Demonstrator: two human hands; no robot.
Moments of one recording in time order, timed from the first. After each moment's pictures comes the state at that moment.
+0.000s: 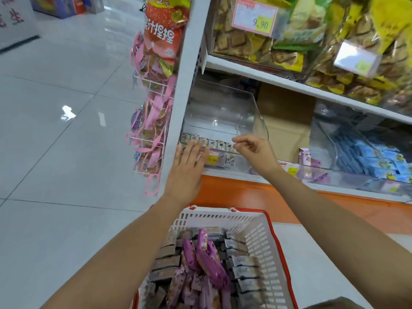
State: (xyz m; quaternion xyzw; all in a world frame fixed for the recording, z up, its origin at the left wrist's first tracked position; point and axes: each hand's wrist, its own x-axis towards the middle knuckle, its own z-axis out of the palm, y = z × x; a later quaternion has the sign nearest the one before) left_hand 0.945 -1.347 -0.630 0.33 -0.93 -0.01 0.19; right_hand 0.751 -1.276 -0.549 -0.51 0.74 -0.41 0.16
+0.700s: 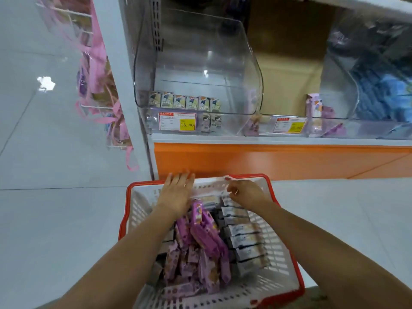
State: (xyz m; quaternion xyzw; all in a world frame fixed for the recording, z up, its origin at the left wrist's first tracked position) left_hand 0.919 -1.306 -0.762 0.27 -0.95 -0.10 -0.13; right_hand 0.714 -1.179 -0.754 -0.50 0.83 0.00 0.24
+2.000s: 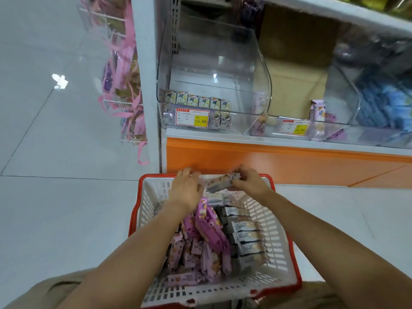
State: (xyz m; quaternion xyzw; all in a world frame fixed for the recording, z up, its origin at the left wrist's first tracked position) left_hand 0.927 -1.286 -0.737 0.39 -0.88 -0.28 0.01; right_hand 0.736 -1.183 -0.713 -0.34 0.76 -0.36 0.42
